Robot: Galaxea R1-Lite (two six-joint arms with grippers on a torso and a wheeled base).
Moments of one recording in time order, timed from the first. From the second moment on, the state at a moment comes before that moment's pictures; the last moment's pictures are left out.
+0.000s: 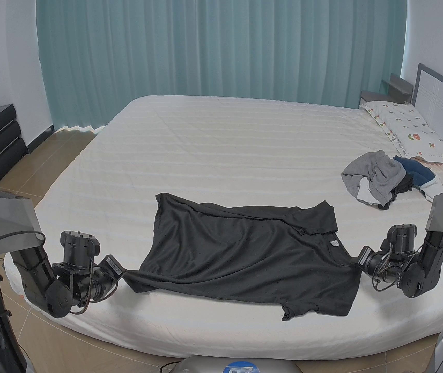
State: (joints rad) left arm -0.17 2.13 -0.42 -1.02 0.05 -0.96; right arm 0.01 2.29 -0.51 -1.20 0.13 0.67
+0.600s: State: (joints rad) left arm -0.14 2.23 -0.45 -1.14 0.05 -0.99; right arm -0.02 2.29 -0.51 -1.15 0.17 0.64
